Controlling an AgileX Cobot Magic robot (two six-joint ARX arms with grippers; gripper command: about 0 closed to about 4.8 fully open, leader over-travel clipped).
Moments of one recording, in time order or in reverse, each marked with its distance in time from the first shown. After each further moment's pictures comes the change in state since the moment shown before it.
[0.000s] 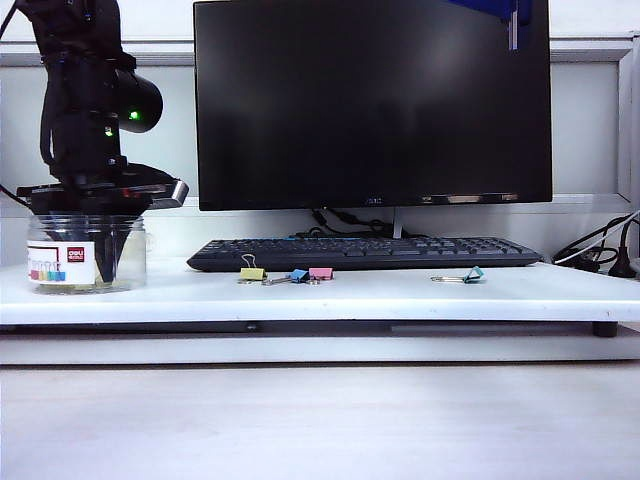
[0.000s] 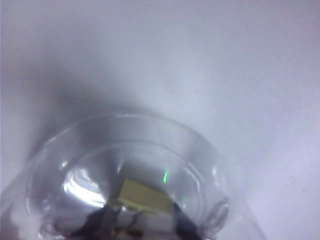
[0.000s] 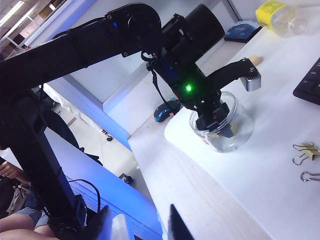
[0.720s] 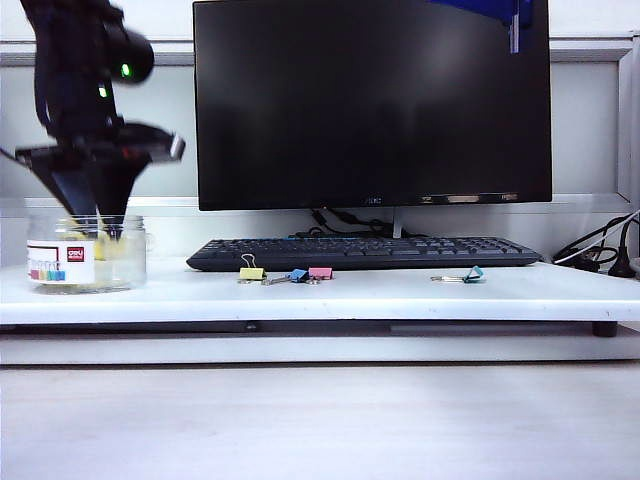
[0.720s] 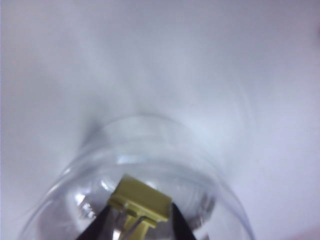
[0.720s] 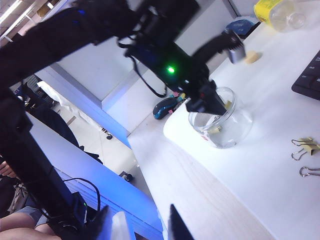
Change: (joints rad) left arm 0.002 -0.106 -0.002 0.043 0.000 -0.008; right arm 0.000 0.000 0.000 -0.020 0.000 -0.008
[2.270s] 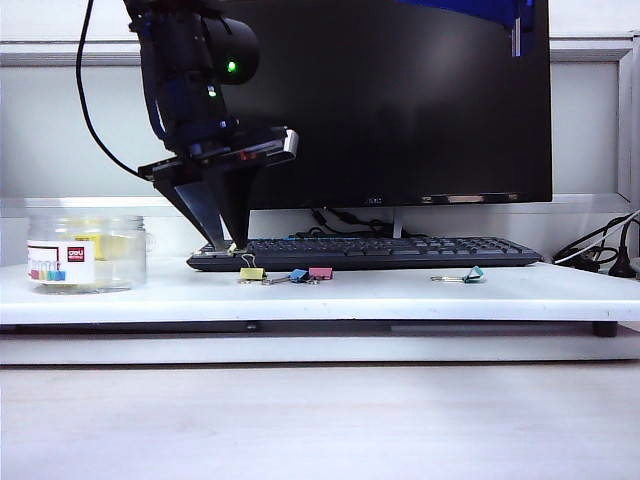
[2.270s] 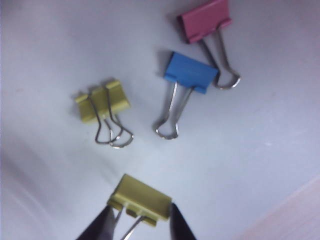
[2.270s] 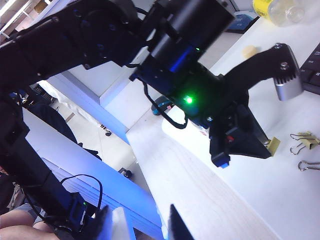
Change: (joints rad) left arm -0.260 0.055 0.007 0.108 0.086 -0.053; right arm 0.000 0.000 0.000 -0.030 0.000 -0.023
